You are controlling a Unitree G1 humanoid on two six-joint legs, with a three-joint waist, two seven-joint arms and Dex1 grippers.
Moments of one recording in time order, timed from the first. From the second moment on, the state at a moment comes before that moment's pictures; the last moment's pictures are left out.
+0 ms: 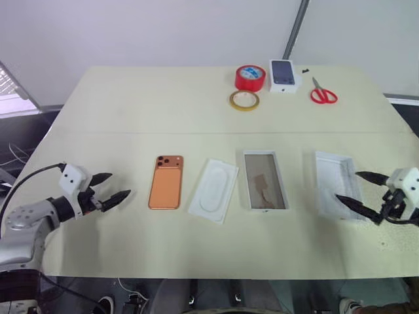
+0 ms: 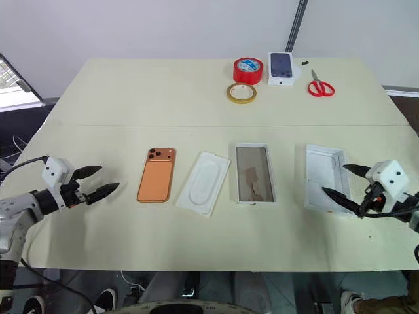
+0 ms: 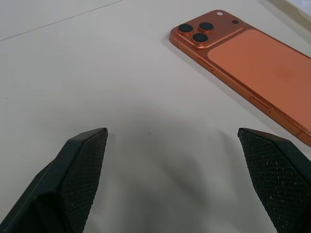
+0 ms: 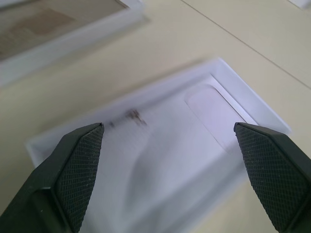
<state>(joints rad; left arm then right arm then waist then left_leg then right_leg) -0.03 0.74 0.30 0.14 -0.39 0.19 -0.98 0.11 -0.92 -0.48 0.22 0.37 0.00 1.09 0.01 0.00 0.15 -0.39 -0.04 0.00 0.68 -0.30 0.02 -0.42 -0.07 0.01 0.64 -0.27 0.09</state>
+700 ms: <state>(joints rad) -0.06 0.74 0.26 0.18 -0.35 0.15 -0.98 0.08 -0.92 -0.47 0.22 0.37 0.01 1.06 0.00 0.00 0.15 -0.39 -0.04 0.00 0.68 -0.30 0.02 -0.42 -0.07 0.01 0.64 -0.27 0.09</state>
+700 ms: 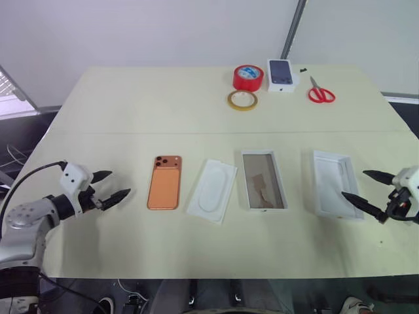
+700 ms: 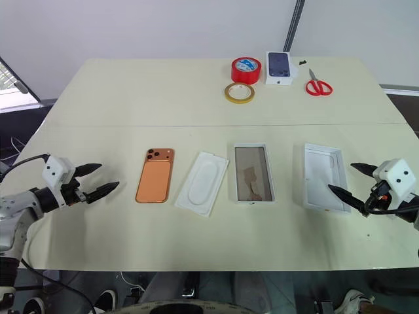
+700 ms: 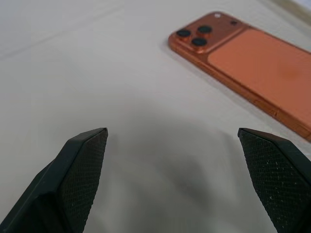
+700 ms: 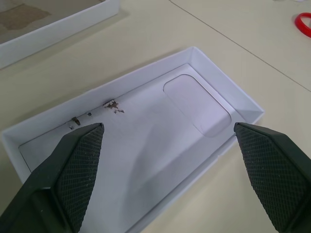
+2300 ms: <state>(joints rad) -0.55 0.39 -0.05 -0.01 -0.65 1.36 -0.62 -0.13 -0.76 -0.07 -0.20 0.32 0.15 0.95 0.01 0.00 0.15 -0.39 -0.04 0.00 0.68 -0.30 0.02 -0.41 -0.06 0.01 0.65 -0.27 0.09</state>
